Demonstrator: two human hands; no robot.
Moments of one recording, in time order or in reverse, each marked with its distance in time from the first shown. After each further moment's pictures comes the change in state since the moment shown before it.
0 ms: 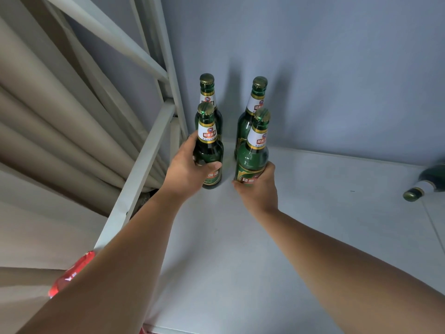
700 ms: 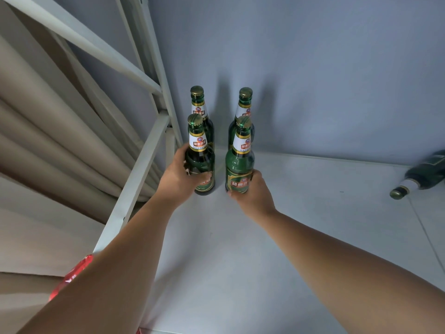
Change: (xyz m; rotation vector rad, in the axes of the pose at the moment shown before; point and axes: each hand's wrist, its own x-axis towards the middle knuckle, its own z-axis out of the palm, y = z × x) left_hand -0.004 -0.002 -0.003 0.012 -0.026 -0.103; right_hand 0.001 0.000 -0.017 -0.111 -0.182 -0.025
